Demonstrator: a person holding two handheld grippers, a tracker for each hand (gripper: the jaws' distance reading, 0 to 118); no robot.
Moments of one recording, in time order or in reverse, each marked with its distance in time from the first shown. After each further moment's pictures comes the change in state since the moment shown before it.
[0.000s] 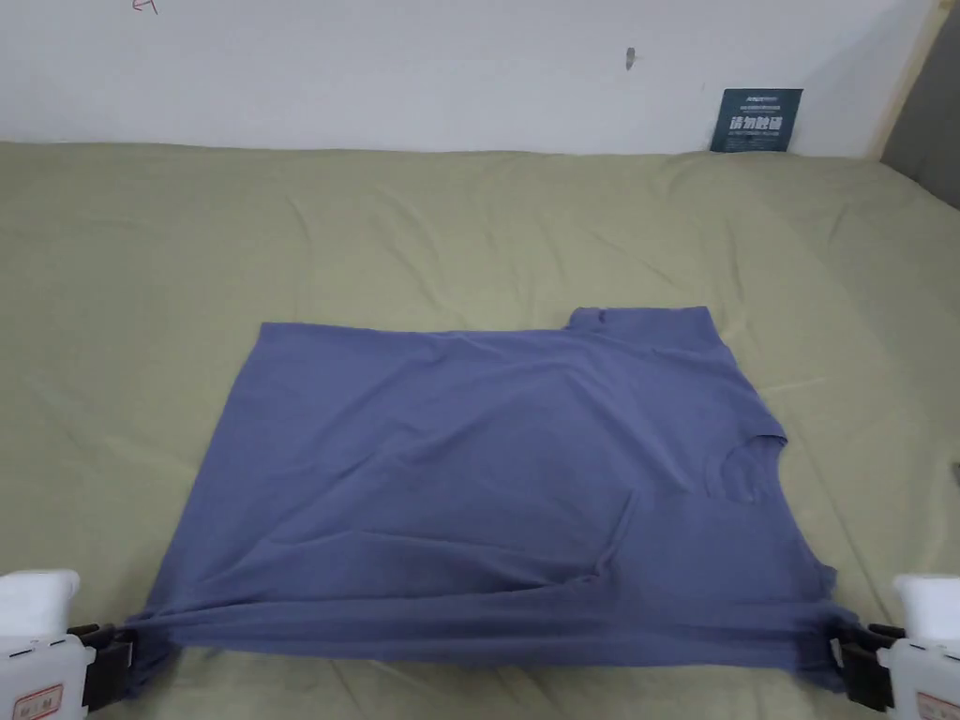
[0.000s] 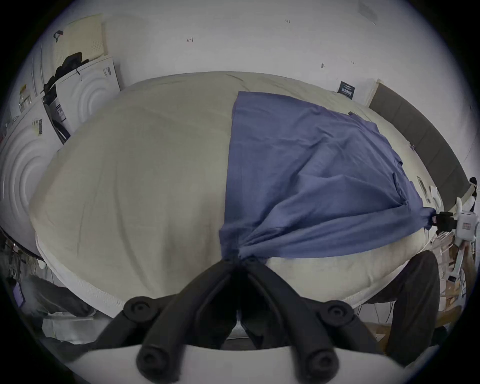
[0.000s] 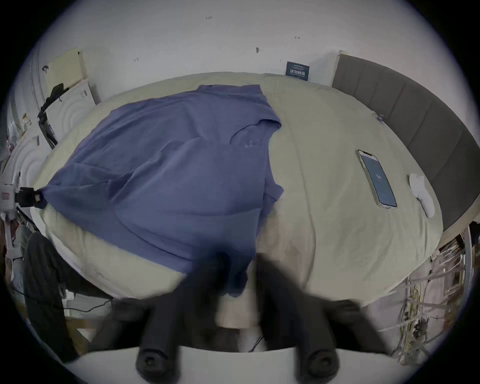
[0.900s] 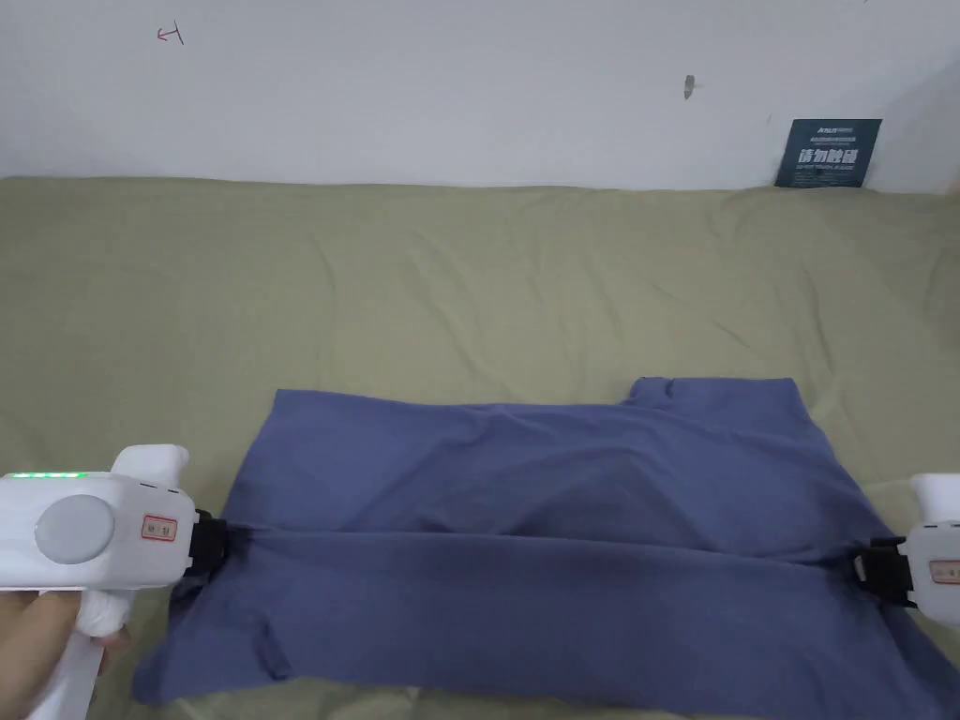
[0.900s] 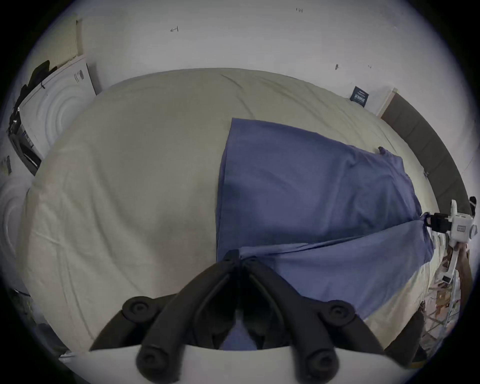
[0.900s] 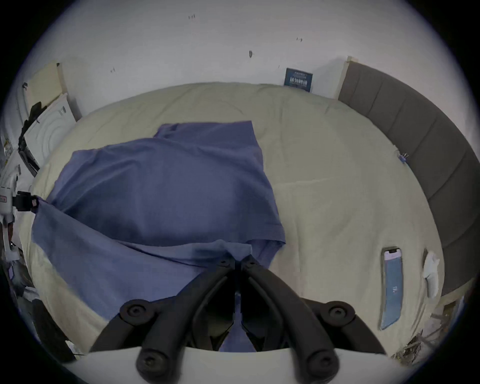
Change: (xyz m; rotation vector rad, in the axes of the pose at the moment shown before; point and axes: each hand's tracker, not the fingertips) left arm 0.005 0.185 -0.137 -0.062 -0.042 0.015; right arm 0.003 0.182 -0.134 -0.050 -0.036 0.018
